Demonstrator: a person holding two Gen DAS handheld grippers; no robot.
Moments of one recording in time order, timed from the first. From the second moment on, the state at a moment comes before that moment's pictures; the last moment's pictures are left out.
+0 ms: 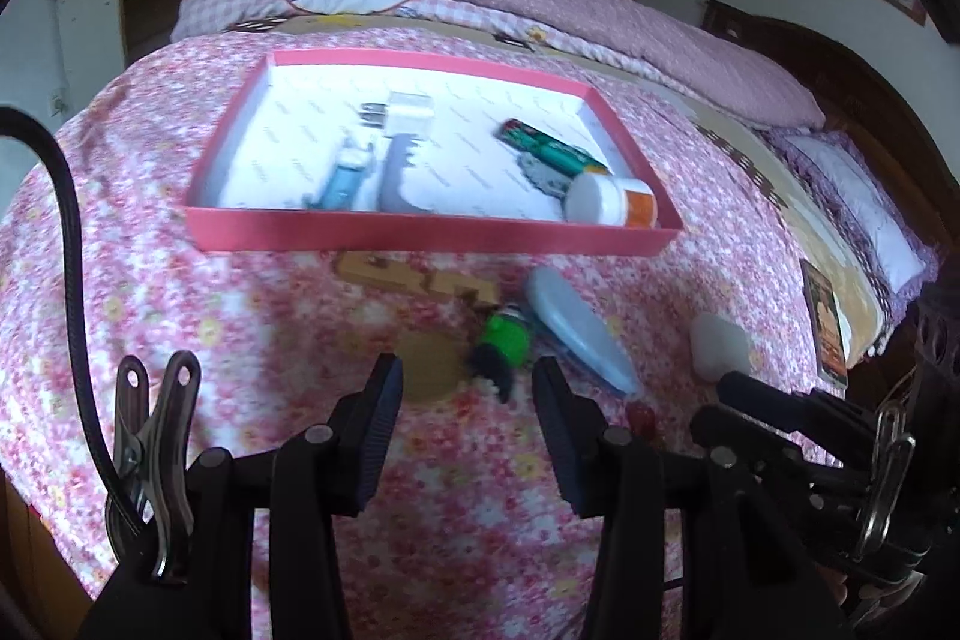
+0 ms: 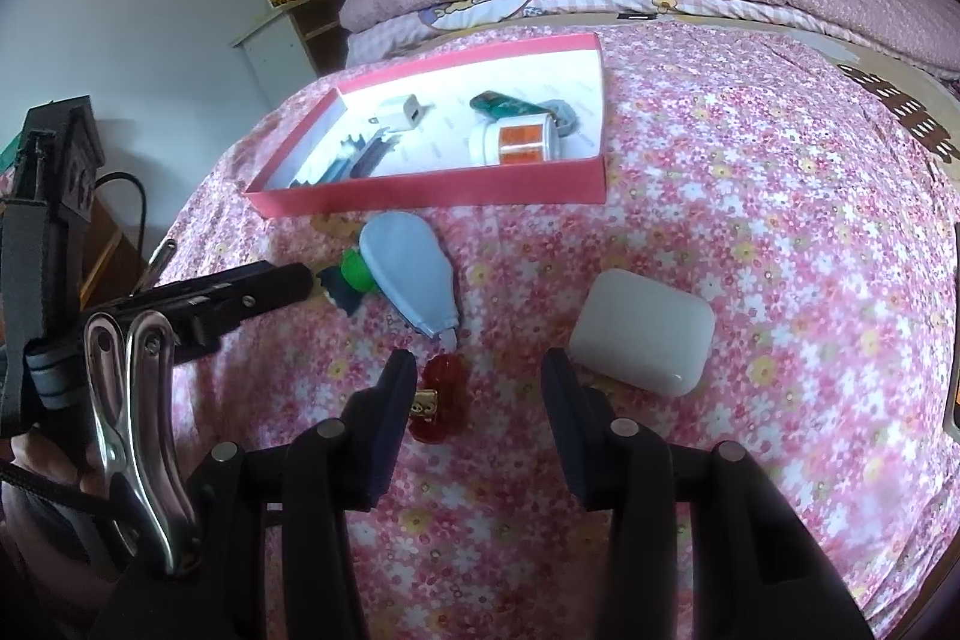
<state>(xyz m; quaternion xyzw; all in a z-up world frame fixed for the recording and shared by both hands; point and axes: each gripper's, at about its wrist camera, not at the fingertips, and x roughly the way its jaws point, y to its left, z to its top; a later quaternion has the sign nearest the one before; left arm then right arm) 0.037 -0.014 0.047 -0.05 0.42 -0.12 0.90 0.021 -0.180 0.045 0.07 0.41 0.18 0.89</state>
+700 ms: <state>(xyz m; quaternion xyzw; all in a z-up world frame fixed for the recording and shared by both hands) 0.056 -0.070 0.025 0.08 0.40 -0.11 0.90 0.022 -0.191 0.037 0.10 0.41 0.18 0.89</state>
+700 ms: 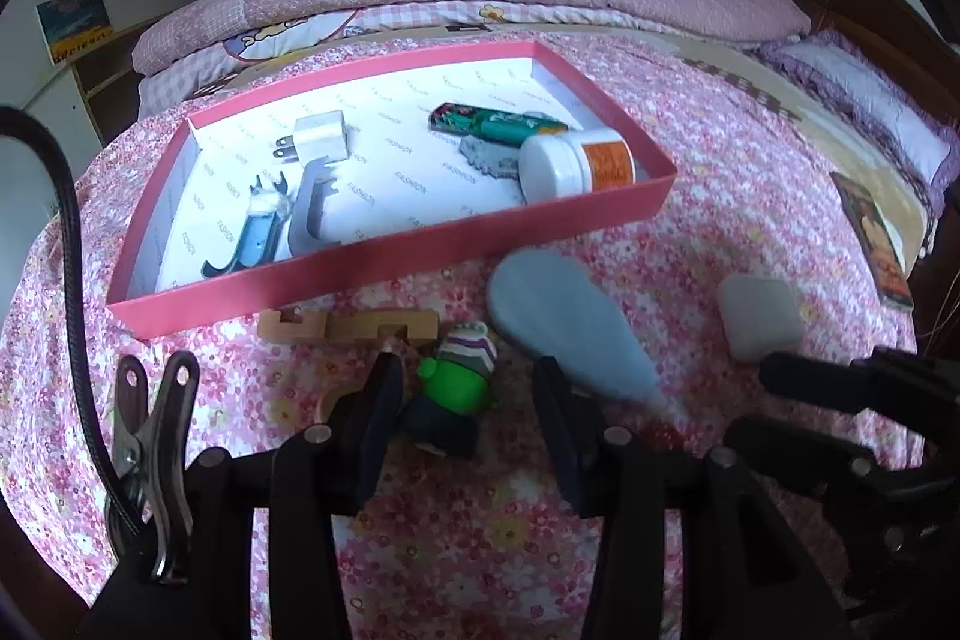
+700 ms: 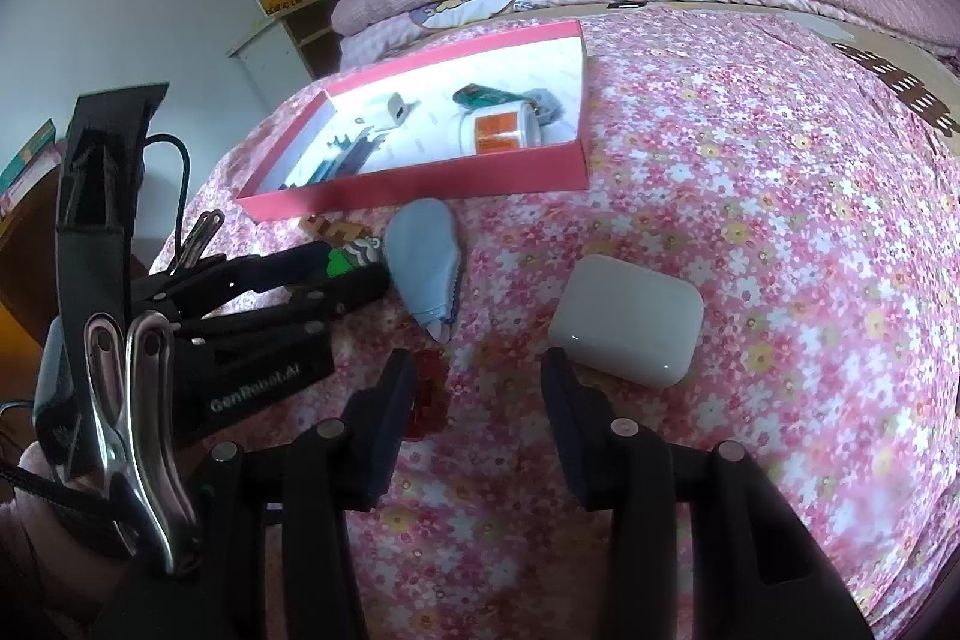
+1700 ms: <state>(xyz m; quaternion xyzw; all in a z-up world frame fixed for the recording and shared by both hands) 0.028 -0.005 0.040 -0.03 0.40 -0.10 0.91 0.032 -0.168 0.041 0.07 0.42 0.18 0.89</state>
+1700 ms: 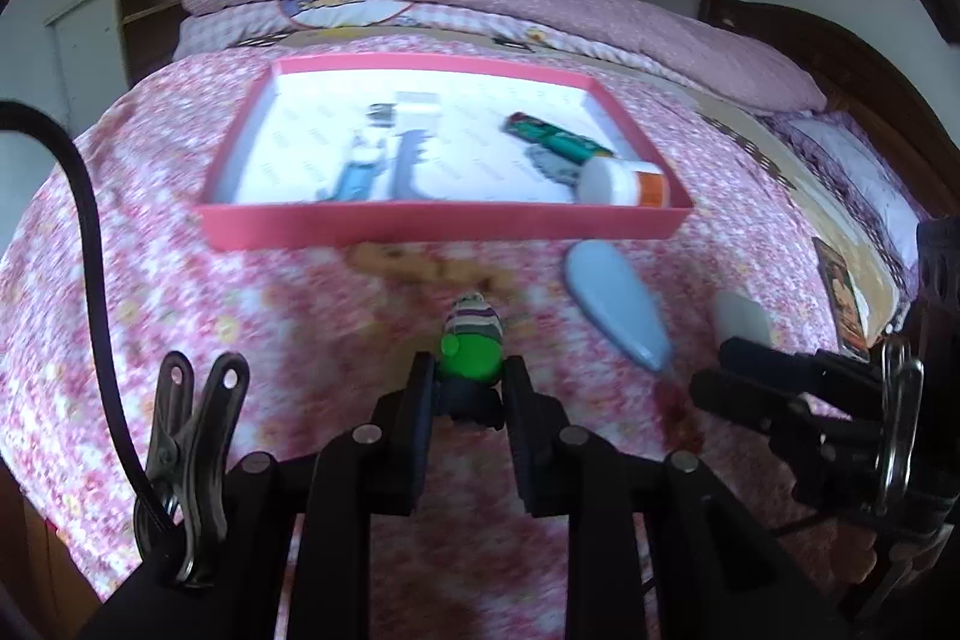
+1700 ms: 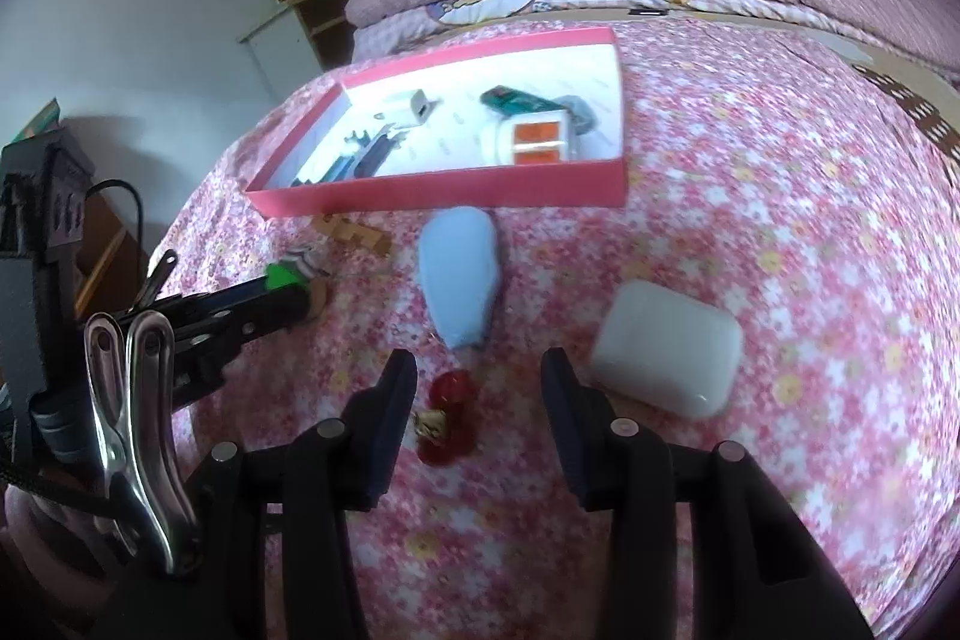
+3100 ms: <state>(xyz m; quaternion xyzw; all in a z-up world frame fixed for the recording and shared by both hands) 0.025 0.020 0.035 -0.07 0.40 -0.07 0.91 0.067 -0.125 0.032 0.01 0.43 0.16 0.89</state>
